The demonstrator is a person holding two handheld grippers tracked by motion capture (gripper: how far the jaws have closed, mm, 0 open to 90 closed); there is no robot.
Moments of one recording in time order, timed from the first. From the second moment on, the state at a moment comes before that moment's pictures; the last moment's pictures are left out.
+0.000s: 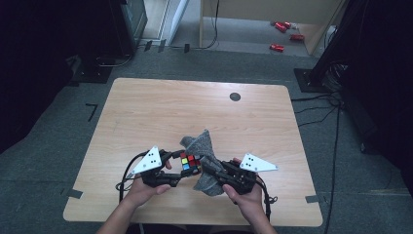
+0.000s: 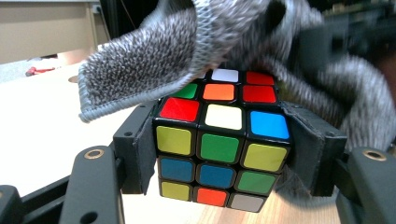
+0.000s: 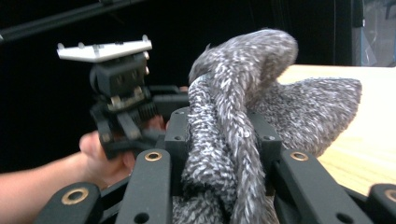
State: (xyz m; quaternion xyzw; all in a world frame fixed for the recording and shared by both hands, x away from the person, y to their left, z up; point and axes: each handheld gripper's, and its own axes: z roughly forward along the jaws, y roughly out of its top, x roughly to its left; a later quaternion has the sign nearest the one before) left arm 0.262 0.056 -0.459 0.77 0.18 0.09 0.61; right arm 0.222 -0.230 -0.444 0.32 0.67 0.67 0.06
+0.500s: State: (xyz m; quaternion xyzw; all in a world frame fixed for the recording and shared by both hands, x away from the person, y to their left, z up) left arm 0.264 0.061 -0.456 0.76 0.19 0.09 0.62; right arm 0.231 -0.236 -0.456 0.31 0.67 0.68 -0.01
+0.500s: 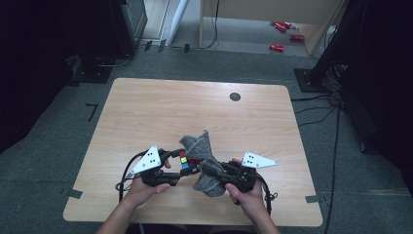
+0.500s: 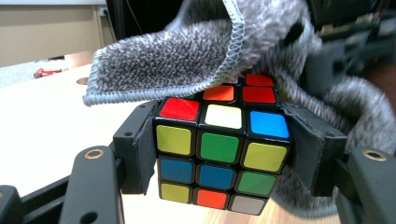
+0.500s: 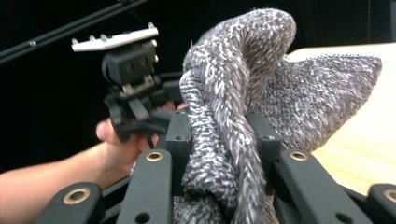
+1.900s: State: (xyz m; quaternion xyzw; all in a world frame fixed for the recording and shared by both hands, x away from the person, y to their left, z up) left arm 0.267 0.067 -0.452 0.71 0.23 0.06 0.67; right arm 0.218 -0.203 -0.471 0.31 0.71 0.61 0.15
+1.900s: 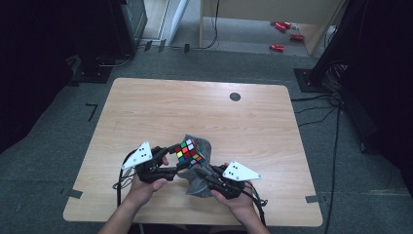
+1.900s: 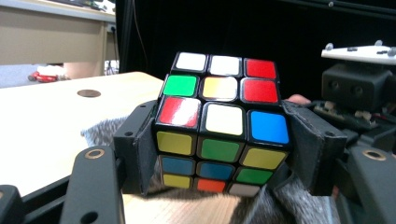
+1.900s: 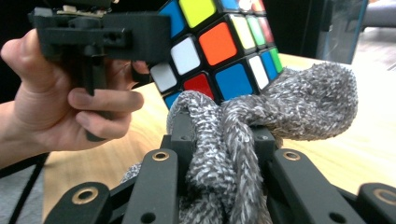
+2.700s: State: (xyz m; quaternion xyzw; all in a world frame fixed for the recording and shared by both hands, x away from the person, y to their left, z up) left arm 0.273 0.069 -0.452 0.72 0.23 0.00 0.66; right arm 0.213 -0.210 -0.459 0.28 0.72 0.61 0.20
